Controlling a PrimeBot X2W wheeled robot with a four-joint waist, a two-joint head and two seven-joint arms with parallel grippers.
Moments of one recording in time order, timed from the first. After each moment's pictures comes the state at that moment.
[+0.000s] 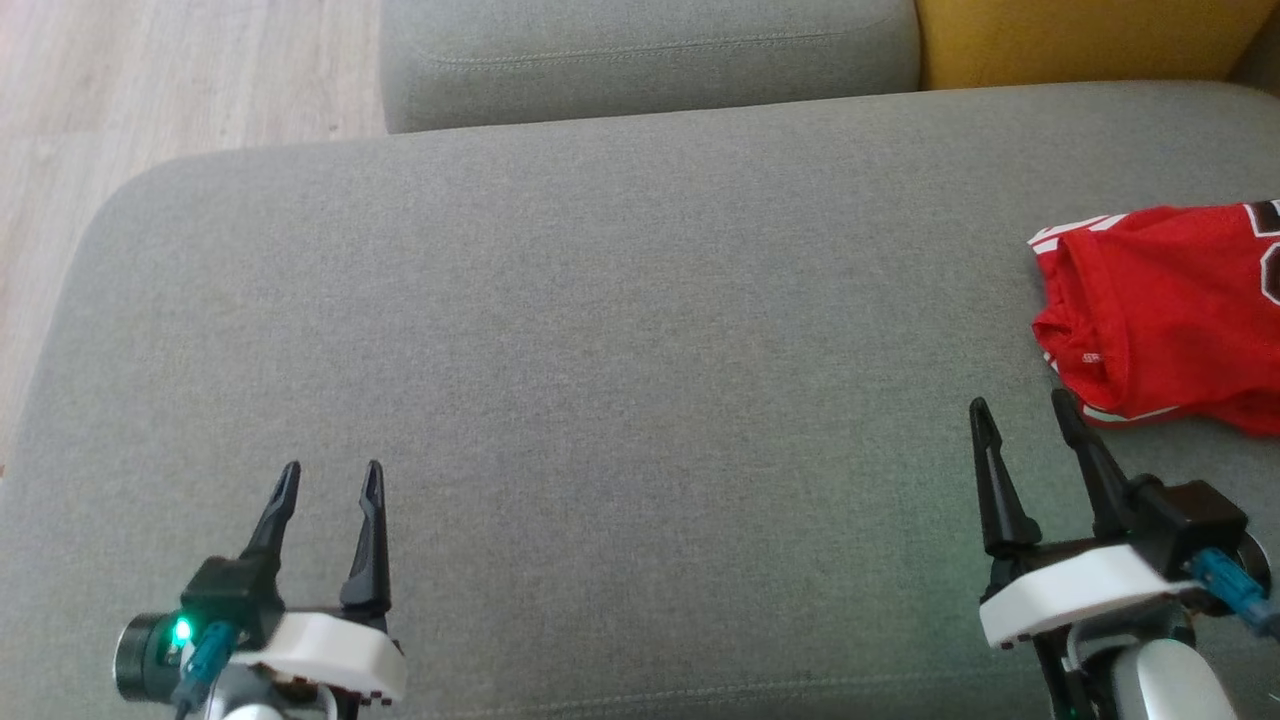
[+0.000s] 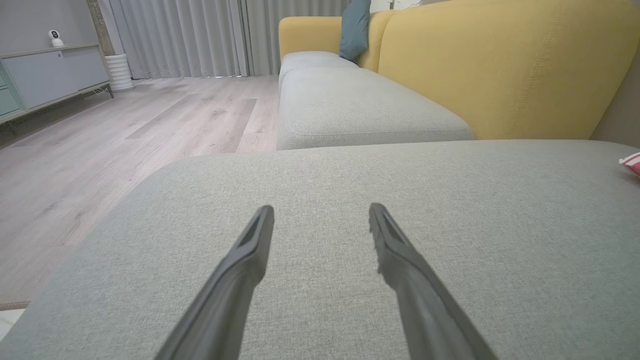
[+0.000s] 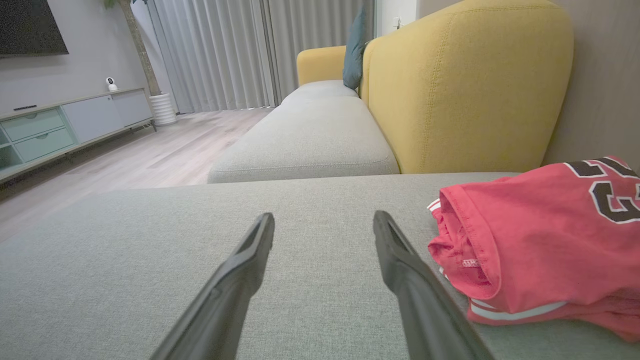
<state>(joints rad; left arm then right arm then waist) 0.06 0.16 -0.19 0.15 -0.18 0.10 -0.25 0.04 -0.05 0.02 0.05 0.11 0.13 -0.05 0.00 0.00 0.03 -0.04</state>
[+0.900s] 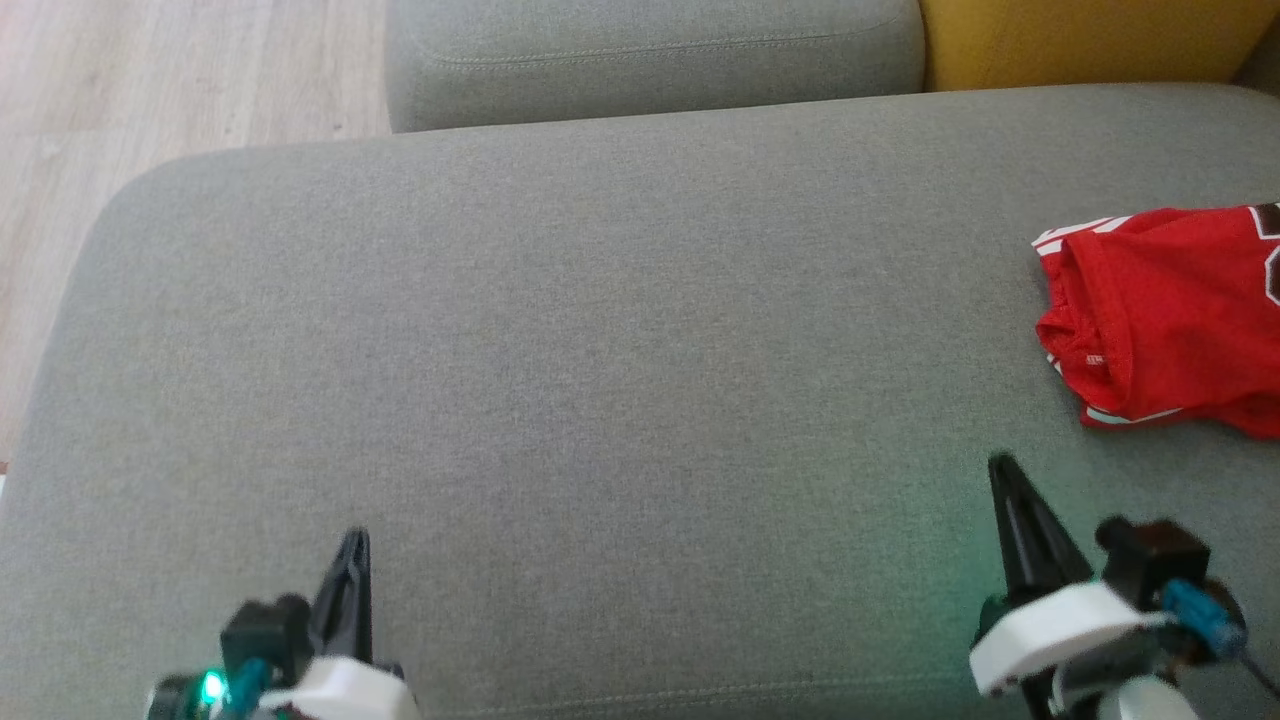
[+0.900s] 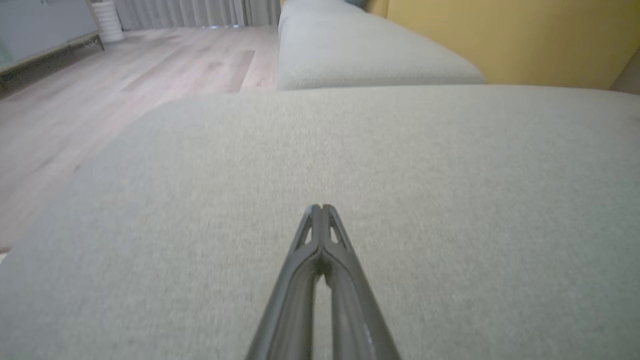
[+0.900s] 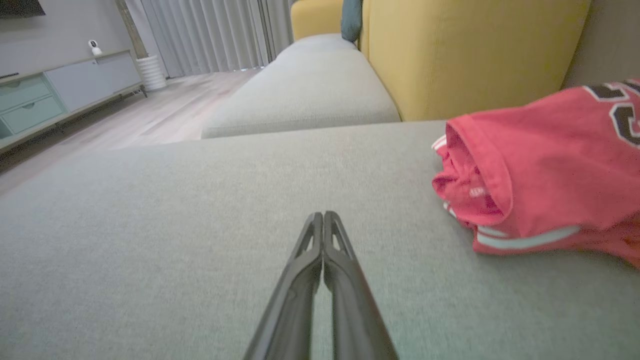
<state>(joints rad) 0.09 0.14 -0.21 0.24 -0.18 0.11 -0.25 0.06 -0.04 0.02 0.14 0.12 0.13 -0.05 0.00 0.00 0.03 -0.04</state>
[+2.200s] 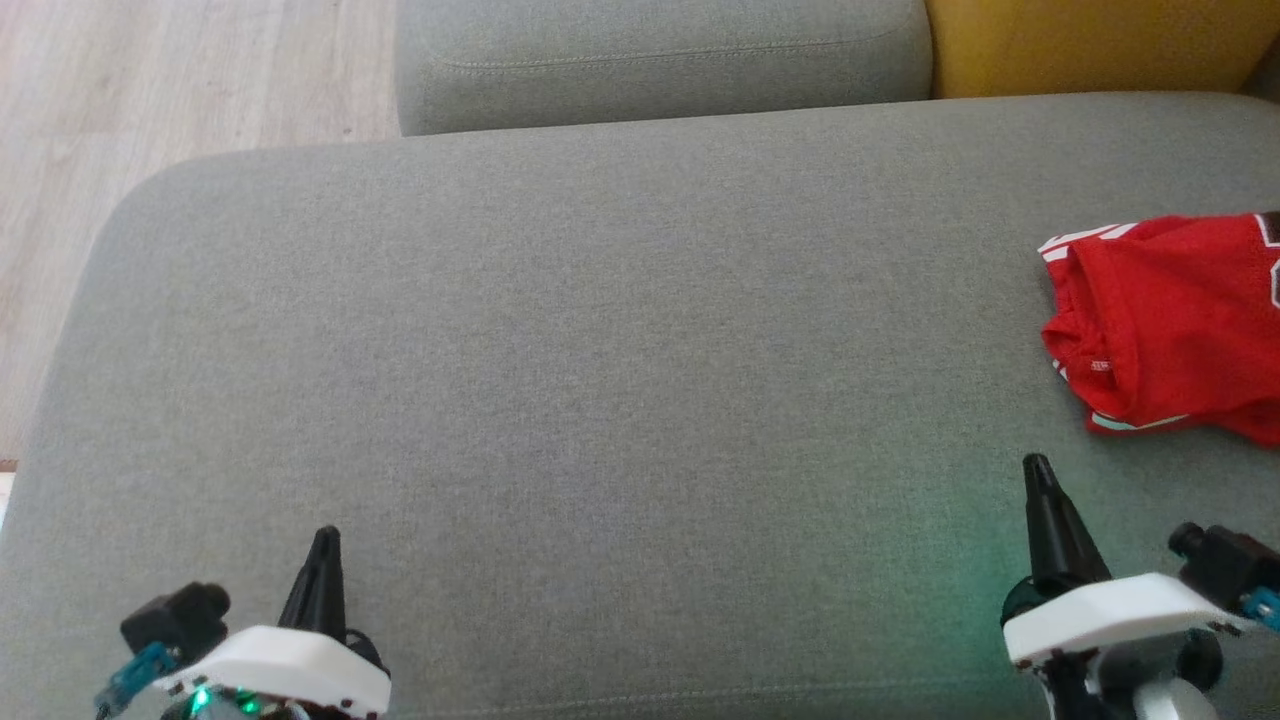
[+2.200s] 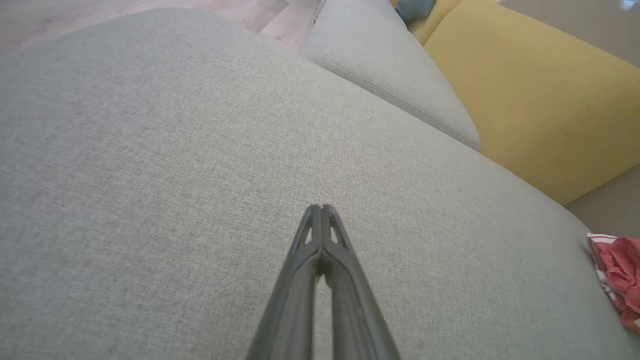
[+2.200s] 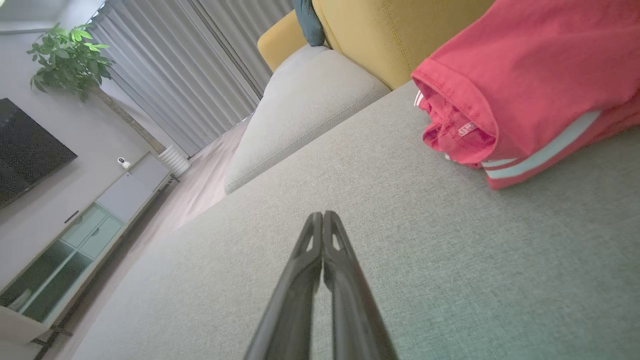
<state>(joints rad) 0.07 0.11 -0.14 0.26 -0.60 0.04 -0.14 0.06 -0.05 0.01 0.19 0.57 0.13 -0.03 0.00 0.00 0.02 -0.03</state>
